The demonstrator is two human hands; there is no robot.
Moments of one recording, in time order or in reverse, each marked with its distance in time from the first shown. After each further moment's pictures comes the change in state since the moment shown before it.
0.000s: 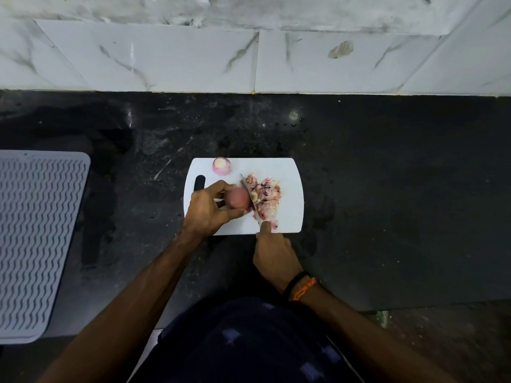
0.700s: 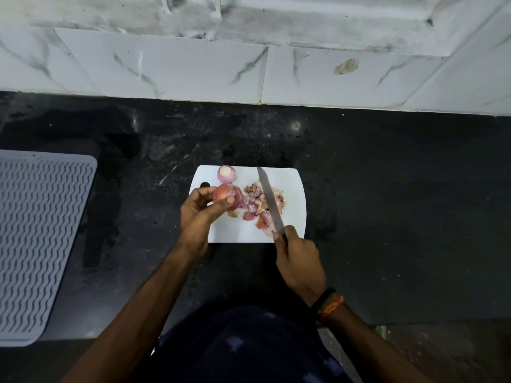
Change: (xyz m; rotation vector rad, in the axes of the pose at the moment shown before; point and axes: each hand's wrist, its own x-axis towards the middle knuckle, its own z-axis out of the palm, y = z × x) left_hand -0.015 0.008 -0.004 -0.819 0.274 -0.261; right_hand -0.007 0.030 -0.022 0.142 0.261 -0.138
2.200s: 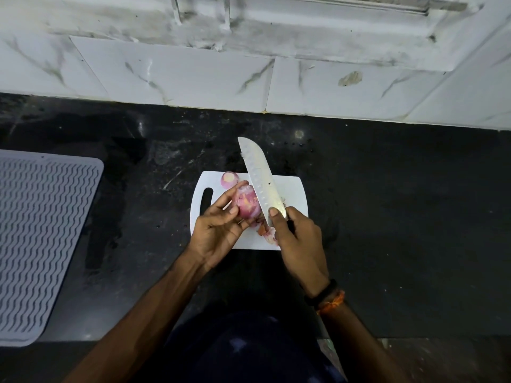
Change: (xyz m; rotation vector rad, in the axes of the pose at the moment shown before) left_hand -0.020 0.021 0.024 -0.550 -0.438 -0.228; right_hand 0.022 -0.042 -0.033 0.467 0.121 0.068
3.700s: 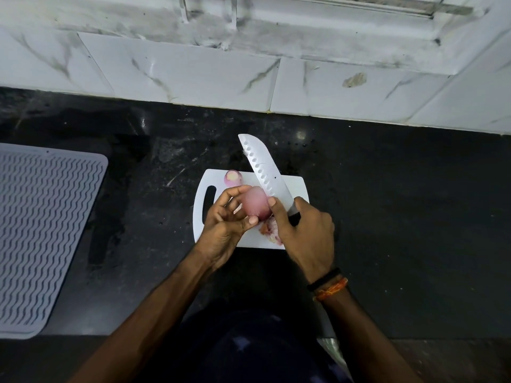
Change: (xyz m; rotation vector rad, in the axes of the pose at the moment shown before) left_hand -0.008 -0.005 0.010 0.228 0.027 0.130; right_hand 0.011 -0.011 -0.008 -0.369 0.170 -0.209
